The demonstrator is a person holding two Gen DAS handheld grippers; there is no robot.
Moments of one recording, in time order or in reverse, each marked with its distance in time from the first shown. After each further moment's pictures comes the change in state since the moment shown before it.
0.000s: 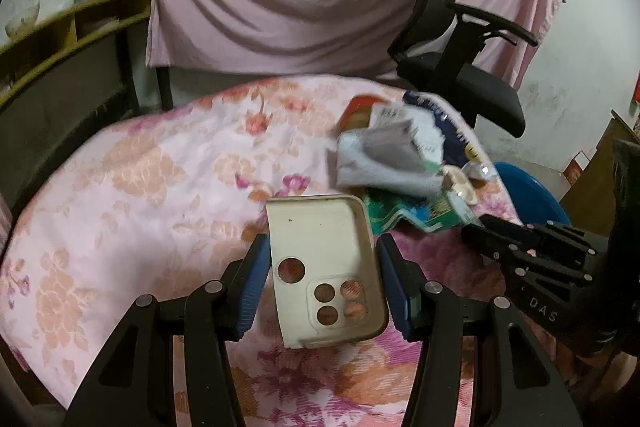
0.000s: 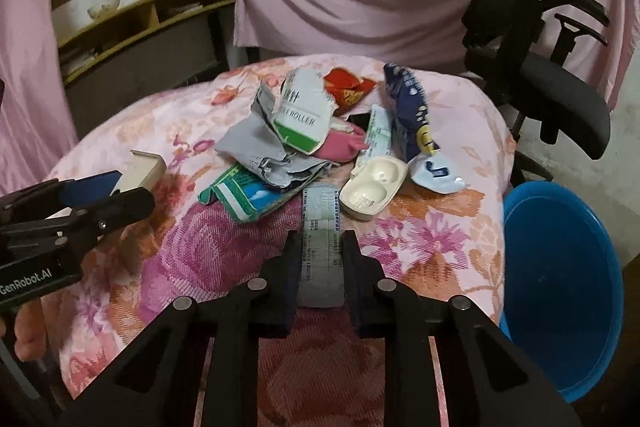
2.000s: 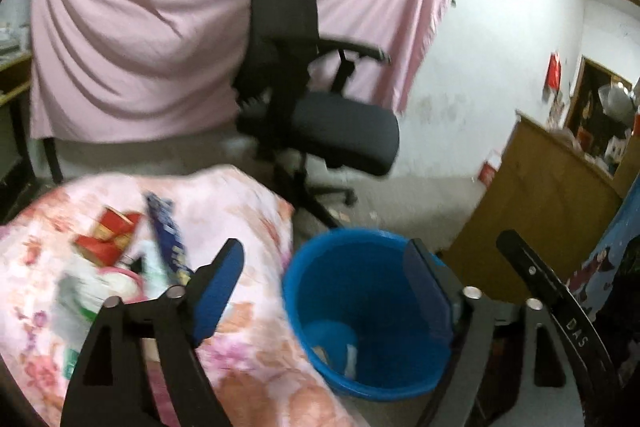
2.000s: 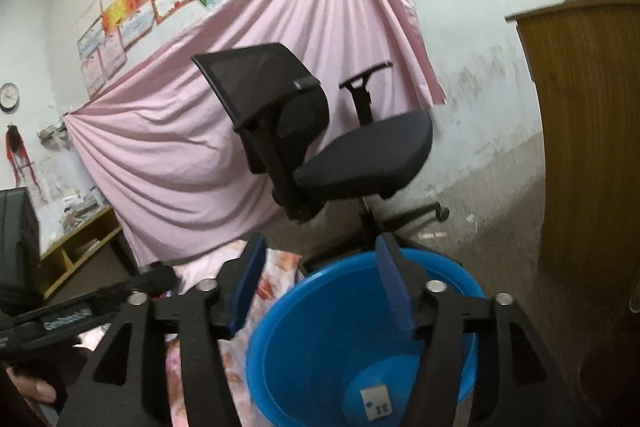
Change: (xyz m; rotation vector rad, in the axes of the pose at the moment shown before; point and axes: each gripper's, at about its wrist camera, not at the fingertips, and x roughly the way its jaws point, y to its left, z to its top) left arm 0.022 -0.200 0.084 0.136 -0.156 -0.328; right arm -0.149 -0.194 -0.056 0.544 -0.607 -0.285
